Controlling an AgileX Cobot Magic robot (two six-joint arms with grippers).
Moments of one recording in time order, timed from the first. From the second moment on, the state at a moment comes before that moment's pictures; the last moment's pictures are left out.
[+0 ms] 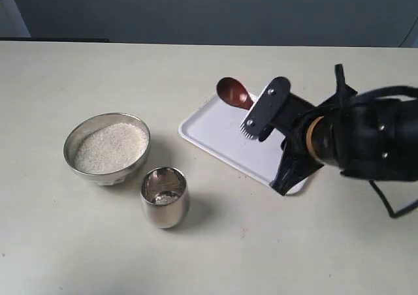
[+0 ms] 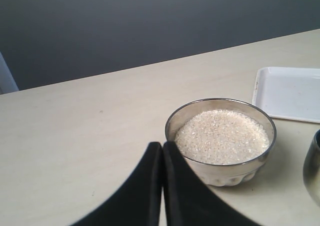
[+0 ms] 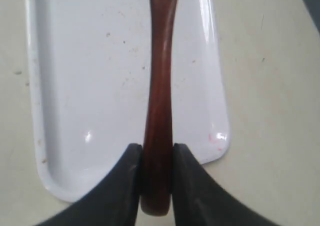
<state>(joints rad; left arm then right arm) -0.32 0.00 0.00 -0.18 0.25 0.28 0.85 1.55 -0.71 -1.08 0.48 0.68</state>
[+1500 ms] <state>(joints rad) -0.32 0.00 0.00 -0.18 0.25 0.28 0.68 1.69 -0.81 -0.75 0.48 0.49</state>
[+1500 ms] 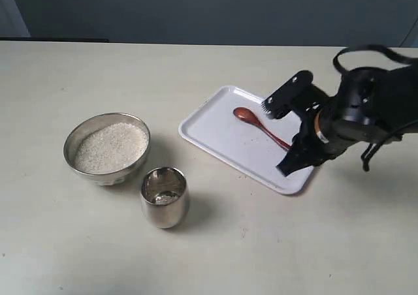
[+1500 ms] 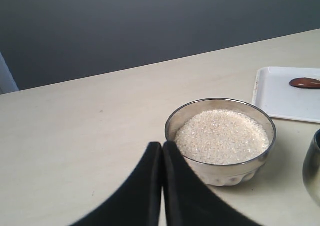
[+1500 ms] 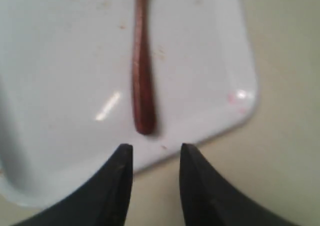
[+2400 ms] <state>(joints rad) -0.32 0.00 0.00 -0.18 0.25 0.28 0.68 0.85 -0.85 -0.56 0.92 0.50</state>
